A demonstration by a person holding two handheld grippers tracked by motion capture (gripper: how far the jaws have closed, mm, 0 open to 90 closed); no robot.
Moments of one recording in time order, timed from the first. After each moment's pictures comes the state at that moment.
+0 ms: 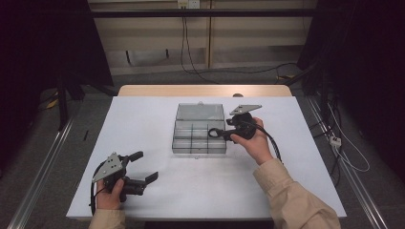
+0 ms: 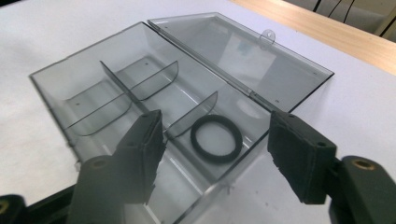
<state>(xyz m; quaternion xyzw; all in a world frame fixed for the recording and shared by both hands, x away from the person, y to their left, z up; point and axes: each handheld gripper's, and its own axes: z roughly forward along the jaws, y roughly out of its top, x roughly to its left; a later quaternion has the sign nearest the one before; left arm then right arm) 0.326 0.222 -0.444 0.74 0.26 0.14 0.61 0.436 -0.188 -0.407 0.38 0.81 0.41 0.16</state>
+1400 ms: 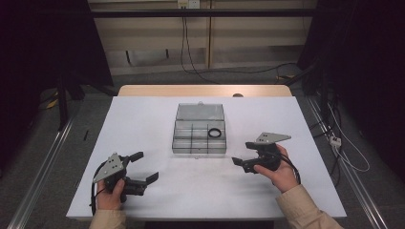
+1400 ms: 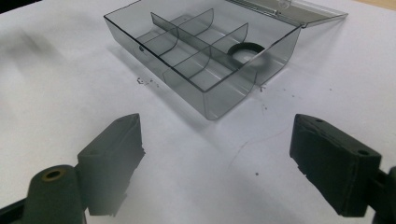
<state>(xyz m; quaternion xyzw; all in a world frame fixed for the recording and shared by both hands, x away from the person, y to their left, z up) 0.325 0.221 -0.444 0.74 0.26 0.14 0.60 0.346 -0.237 -0.427 0.38 0.80 0.45 0.14</state>
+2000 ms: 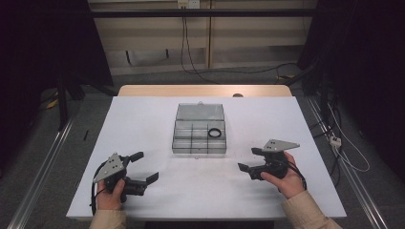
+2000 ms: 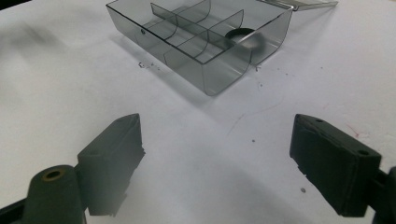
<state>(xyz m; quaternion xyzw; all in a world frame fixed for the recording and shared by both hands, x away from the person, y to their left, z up) 0.325 0.220 -0.444 0.74 0.26 0.14 0.60 0.325 -0.252 -0.434 0.39 0.79 0.45 0.14</state>
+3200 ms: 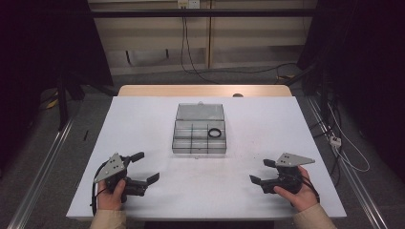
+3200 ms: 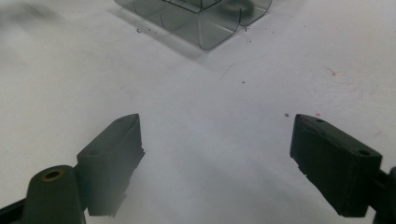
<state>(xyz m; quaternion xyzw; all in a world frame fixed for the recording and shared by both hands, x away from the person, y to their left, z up) 0.325 0.219 -0.444 0.75 0.25 0.14 0.60 0.288 -0.281 -0.449 0.40 0.79 0.45 0.15</state>
